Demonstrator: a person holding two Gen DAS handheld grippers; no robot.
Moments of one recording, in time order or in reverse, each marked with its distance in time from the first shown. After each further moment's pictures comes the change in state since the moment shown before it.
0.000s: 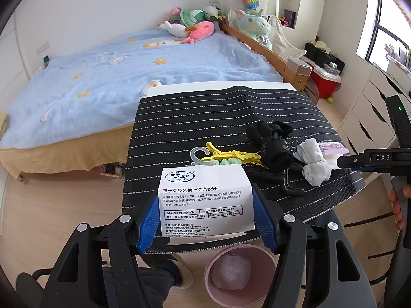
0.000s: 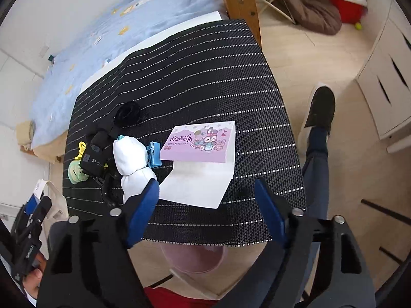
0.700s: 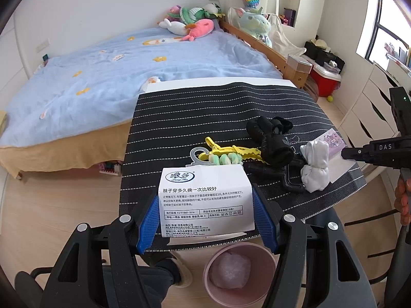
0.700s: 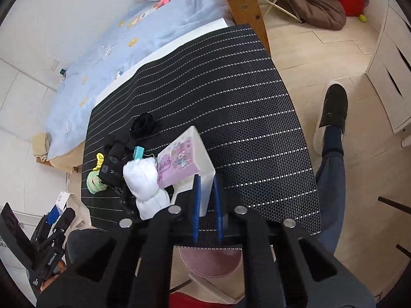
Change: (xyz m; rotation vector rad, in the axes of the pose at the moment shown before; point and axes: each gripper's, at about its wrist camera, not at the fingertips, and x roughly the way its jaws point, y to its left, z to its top) left arm 0.004 0.000 -0.002 -0.002 0.008 -0.007; right arm -0.012 0.003 0.006 0.005 -0.051 0.085
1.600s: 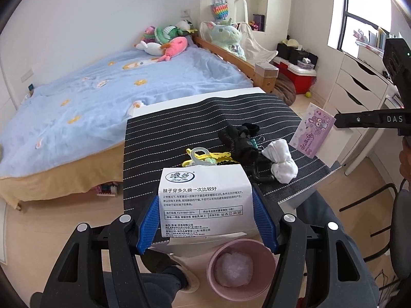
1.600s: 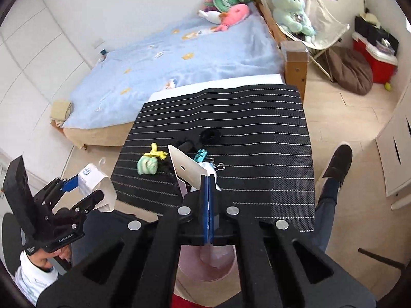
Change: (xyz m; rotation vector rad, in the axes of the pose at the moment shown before) left arm -0.055 -0.015 -0.013 0.143 -0.078 -0.075; right arm -0.088 0.079 -0.041 -0.332 -0.145 0.044
